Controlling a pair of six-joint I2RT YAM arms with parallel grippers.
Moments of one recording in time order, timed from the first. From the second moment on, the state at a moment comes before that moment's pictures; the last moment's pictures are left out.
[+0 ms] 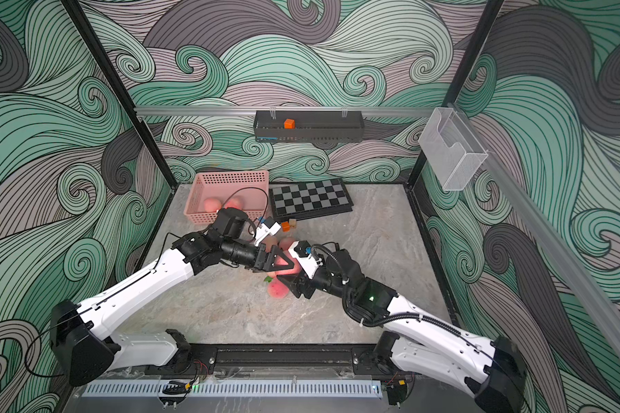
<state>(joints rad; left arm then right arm) -0.68 1.29 1.13 -0.59 0.80 -0.60 0.92 0.92 0.68 -0.09 -0.13 0.06</state>
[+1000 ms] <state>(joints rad) -0.58 1.38 1.32 -0.73 0.59 -0.48 0.86 0.90 0.74 -0.16 -0.10 0.07</state>
